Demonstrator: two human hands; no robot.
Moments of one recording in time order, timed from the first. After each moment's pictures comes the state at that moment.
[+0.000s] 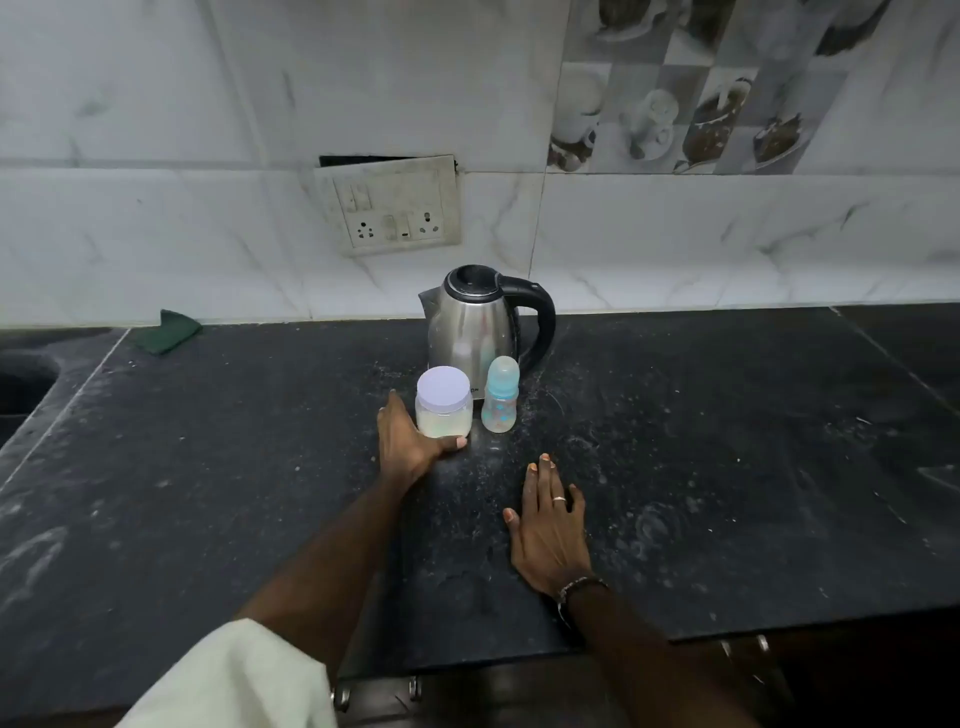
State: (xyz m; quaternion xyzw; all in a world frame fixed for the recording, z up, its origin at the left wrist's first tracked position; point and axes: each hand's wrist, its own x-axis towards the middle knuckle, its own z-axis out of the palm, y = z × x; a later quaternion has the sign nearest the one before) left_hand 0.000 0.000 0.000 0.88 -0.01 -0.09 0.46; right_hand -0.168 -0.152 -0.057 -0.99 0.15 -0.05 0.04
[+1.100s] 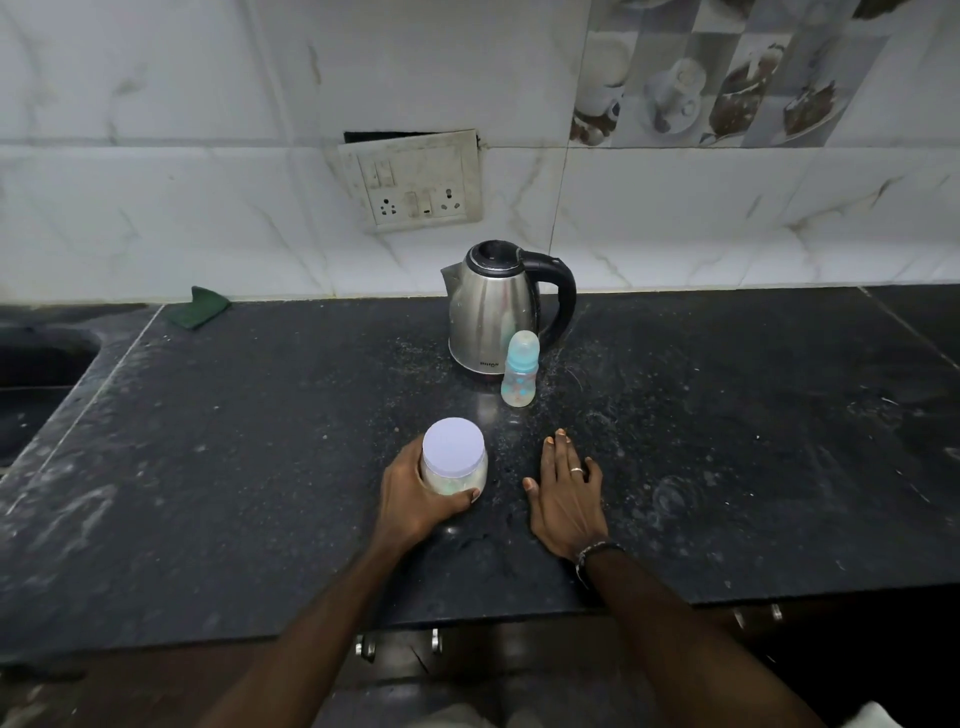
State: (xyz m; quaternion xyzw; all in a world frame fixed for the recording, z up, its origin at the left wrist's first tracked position) left_hand -0.095 0.064 -0.028 0.84 -0.12 -0.03 0.53; right_hand -0.168 -0.150 -0.053 -0.99 0.14 -0.03 0.04
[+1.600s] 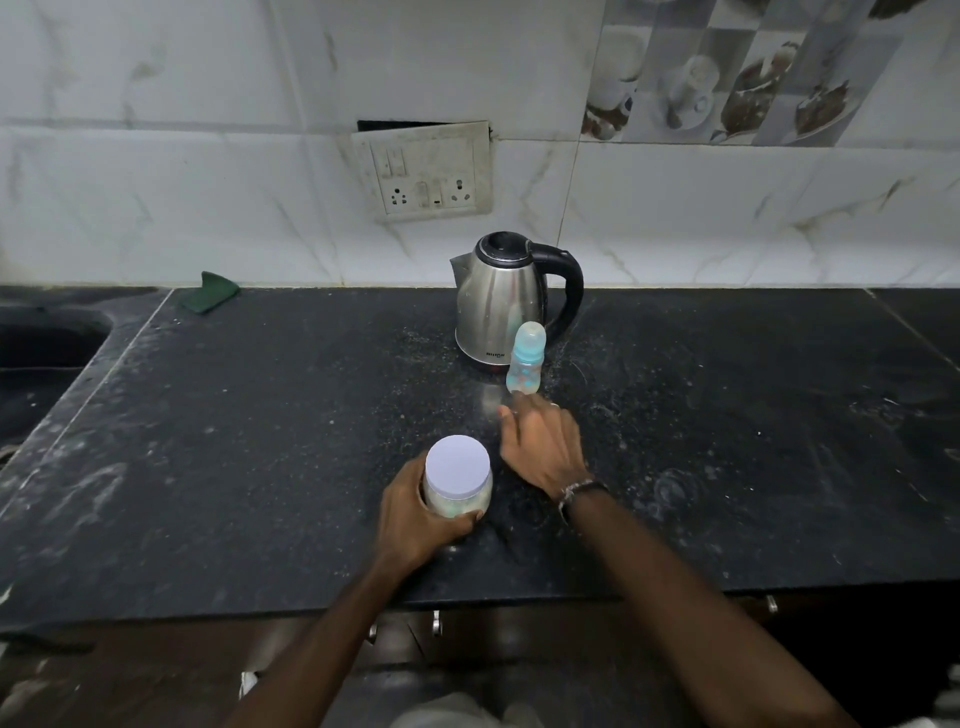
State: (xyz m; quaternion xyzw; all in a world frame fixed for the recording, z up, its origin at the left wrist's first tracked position) left_hand -0.132 0.080 -0.038 0.83 -0.12 -0.02 0.55; right_hand -0.135 -0.115 0.049 -0.98 0.10 -0.10 0.13
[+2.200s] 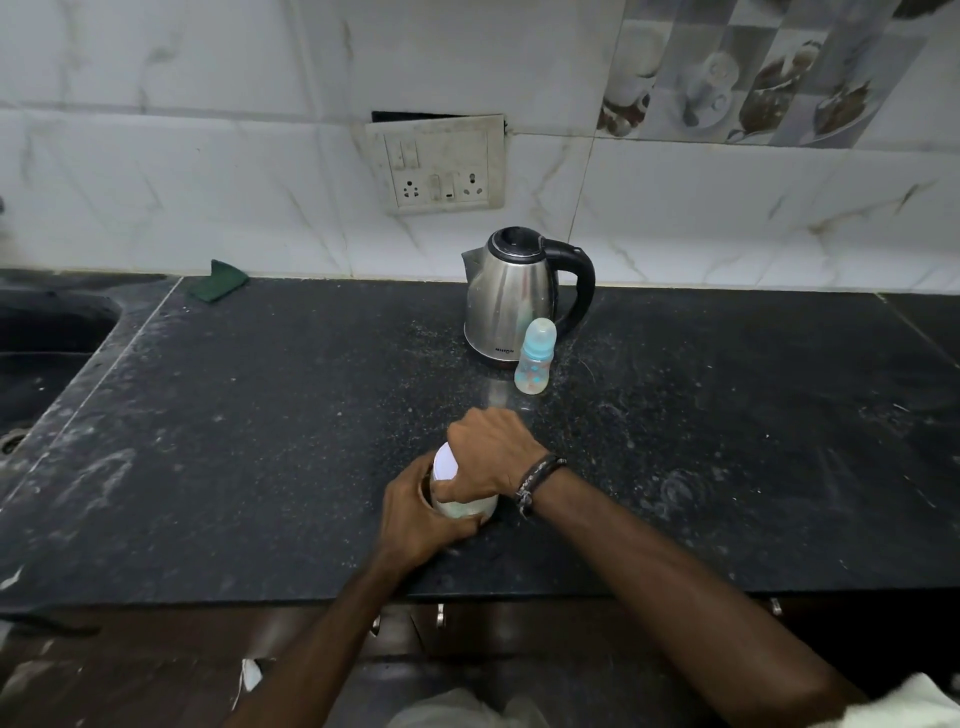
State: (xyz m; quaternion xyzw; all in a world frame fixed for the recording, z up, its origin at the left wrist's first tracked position) left_hand -0.131 0.088 -0.047 0.81 -0.12 -0.05 0.57; right_hand -0.136 -0.048 0.104 -0.99 -0.12 0.07 -0.04
